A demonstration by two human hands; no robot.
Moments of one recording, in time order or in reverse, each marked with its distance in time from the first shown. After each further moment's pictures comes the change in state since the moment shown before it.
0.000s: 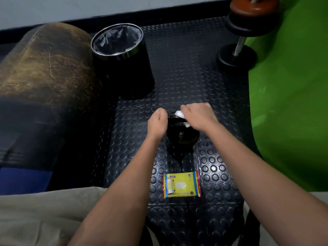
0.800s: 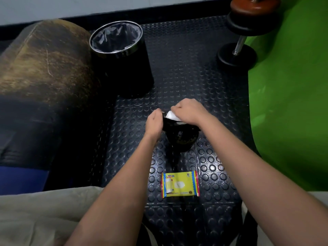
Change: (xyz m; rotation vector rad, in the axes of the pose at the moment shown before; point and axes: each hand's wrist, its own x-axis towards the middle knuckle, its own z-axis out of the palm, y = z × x) left_hand 0.011 -0.011 0.001 -0.226 -0.027 -0.194; right_hand 0.012 -0.027 -0.012 0.212 -0.185 0.107
